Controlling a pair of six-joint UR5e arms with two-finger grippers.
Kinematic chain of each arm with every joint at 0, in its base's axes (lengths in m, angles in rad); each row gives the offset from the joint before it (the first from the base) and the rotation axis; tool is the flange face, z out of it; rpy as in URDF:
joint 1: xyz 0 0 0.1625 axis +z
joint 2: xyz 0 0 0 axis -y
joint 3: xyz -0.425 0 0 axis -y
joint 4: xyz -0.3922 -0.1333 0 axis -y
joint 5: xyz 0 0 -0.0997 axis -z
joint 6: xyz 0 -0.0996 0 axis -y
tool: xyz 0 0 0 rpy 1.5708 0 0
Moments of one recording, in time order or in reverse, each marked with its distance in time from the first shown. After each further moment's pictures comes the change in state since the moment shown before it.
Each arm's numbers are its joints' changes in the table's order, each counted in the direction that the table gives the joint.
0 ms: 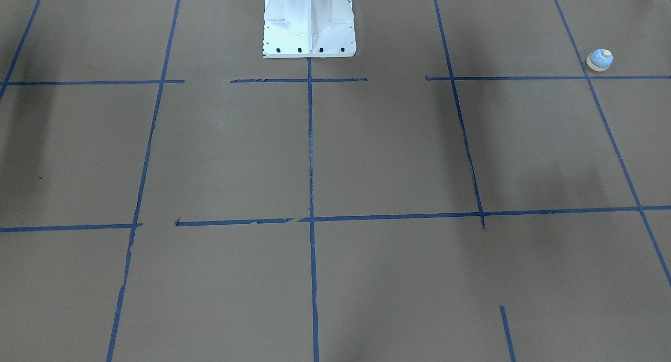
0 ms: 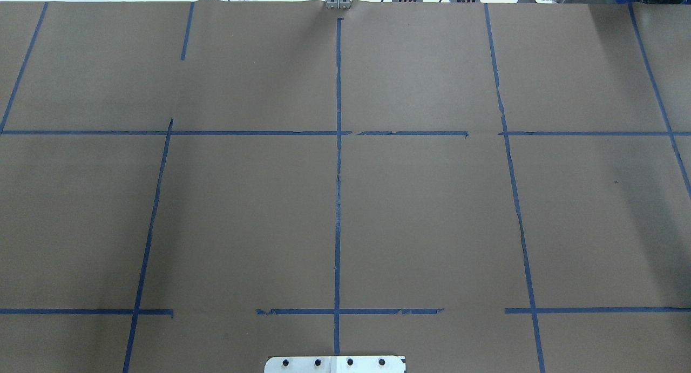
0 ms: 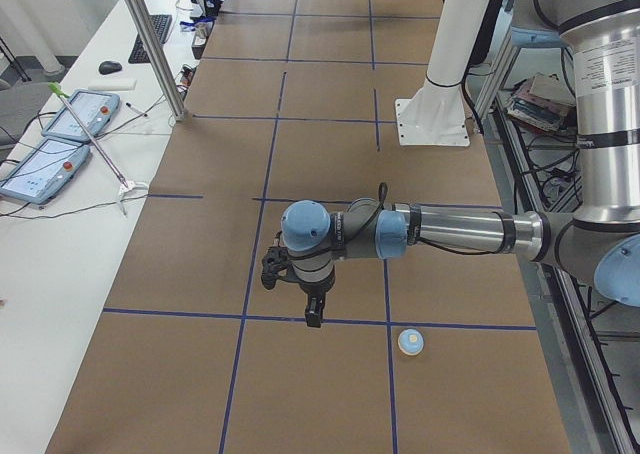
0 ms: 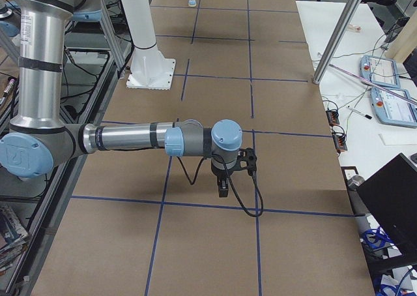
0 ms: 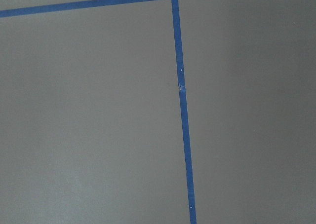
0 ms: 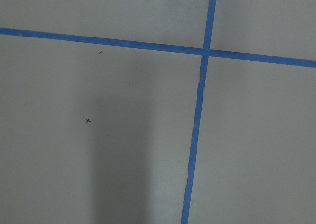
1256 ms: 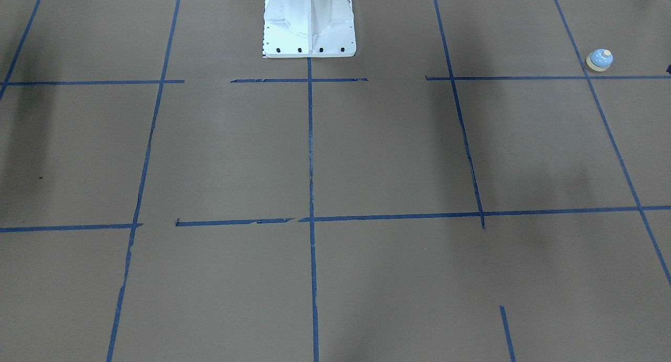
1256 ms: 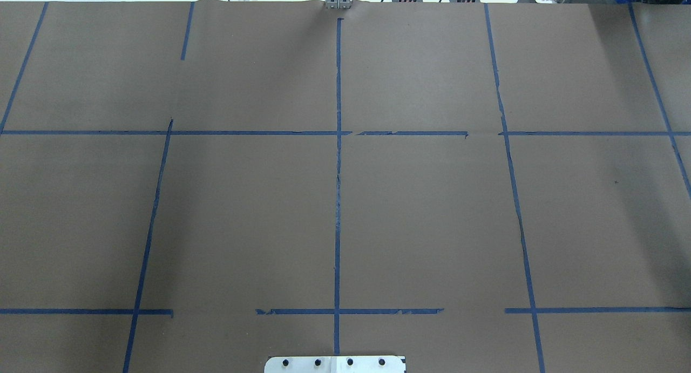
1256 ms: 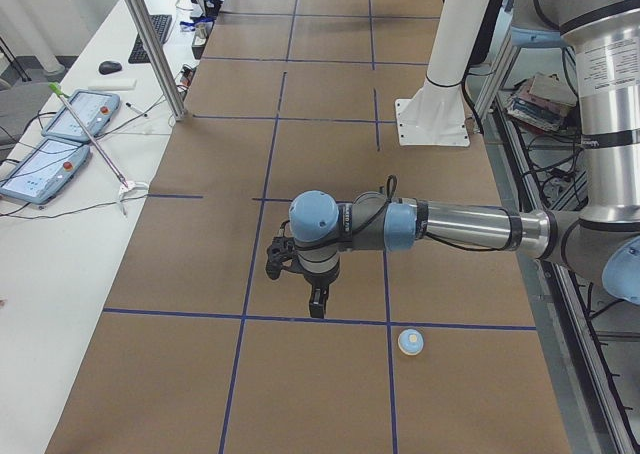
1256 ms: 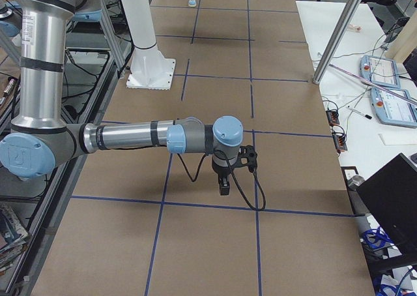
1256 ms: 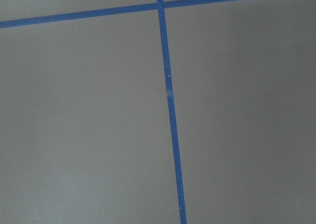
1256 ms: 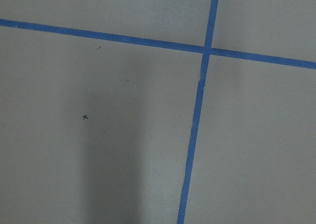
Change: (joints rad) left arm -0.002 0.030 -0.054 -0.006 -0.027 -0.004; right arm -0.023 -0.004 0.011 -0.004 -0.030 -0.003
